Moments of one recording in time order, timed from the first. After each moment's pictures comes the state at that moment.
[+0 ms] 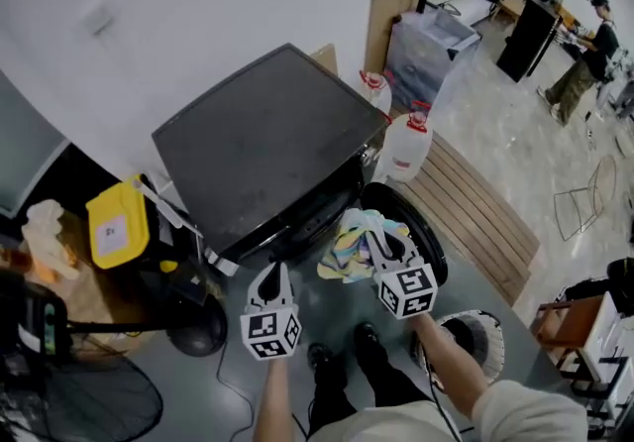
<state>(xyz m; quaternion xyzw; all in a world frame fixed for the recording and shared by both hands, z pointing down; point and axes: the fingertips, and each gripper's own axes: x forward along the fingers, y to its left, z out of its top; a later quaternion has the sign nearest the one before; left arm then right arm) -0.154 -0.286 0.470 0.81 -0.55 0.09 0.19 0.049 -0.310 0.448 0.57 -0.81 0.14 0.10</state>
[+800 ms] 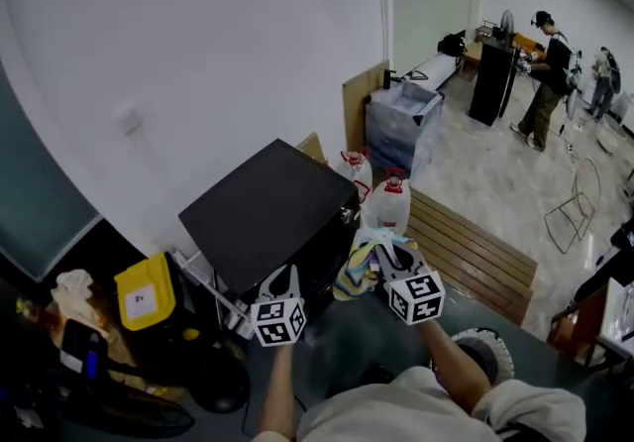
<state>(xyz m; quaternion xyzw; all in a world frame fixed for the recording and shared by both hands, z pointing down) -0.101 -0.281 0.303 0.87 -0.48 0.08 0.12 0.101 -0.234 0.251 0.63 -0.78 0.07 0.03</state>
